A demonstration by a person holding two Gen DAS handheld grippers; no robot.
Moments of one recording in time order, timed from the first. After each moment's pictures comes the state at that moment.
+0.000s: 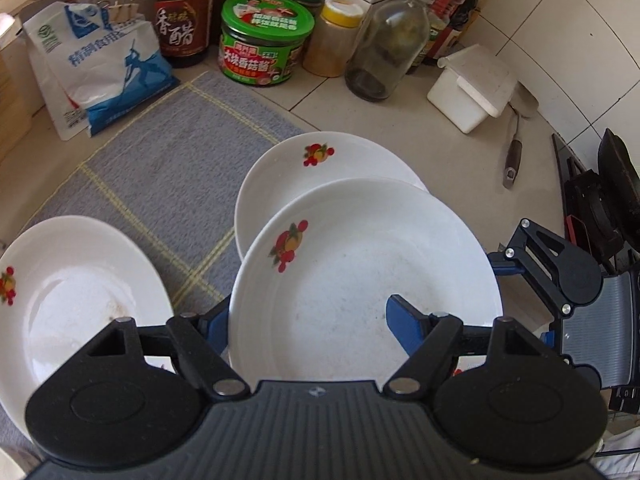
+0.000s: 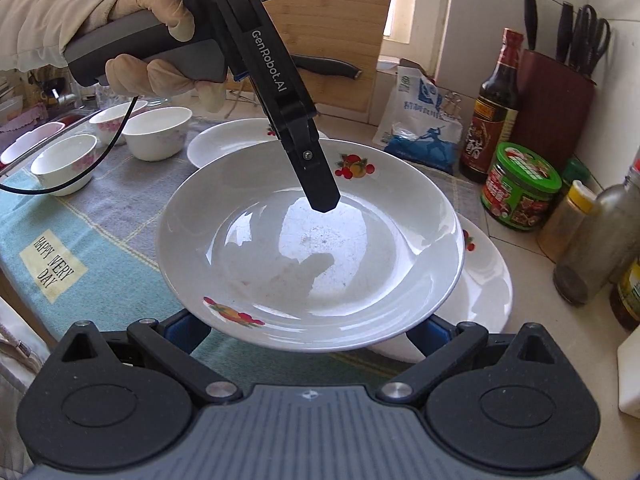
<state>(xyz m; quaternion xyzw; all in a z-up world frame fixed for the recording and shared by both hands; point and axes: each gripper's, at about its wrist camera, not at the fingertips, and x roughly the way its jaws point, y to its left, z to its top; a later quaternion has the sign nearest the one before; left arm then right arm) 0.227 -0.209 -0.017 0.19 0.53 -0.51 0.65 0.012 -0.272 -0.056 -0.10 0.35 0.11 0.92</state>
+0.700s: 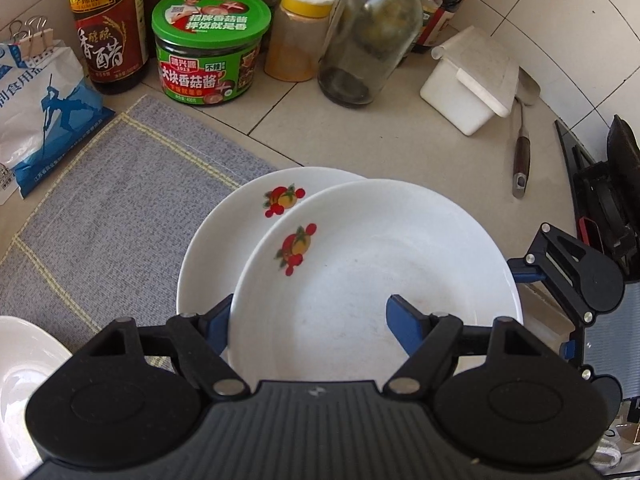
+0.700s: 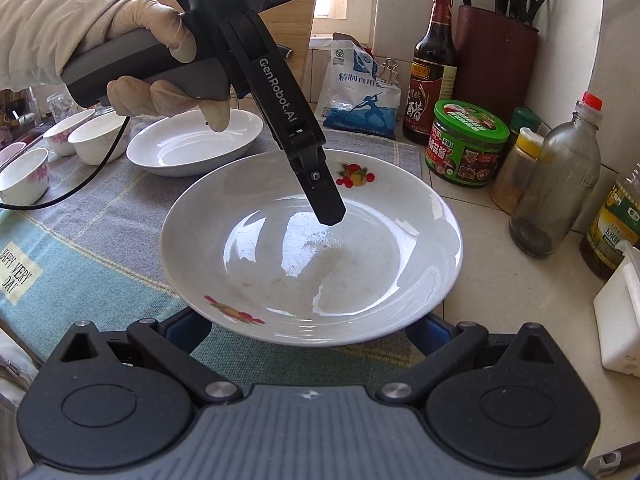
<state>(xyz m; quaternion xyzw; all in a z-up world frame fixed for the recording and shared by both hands) 0.233 -0.279 -0.042 0.22 0.52 -0.52 0.63 0.012 -0.316 -0.063 -0.07 0.37 0.06 0.93</state>
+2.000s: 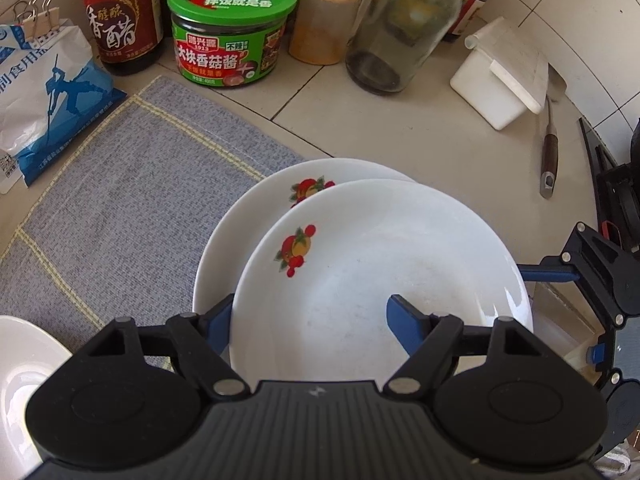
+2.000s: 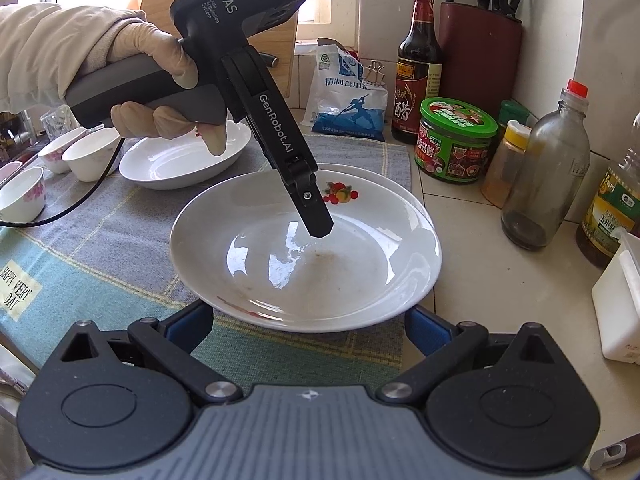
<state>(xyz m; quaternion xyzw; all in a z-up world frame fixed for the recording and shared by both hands) 0.242 -0.283 -0.057 0.24 0.54 -0.50 0.64 0.009 -0.322 -0.060 -0.04 0.36 0.06 0.93</state>
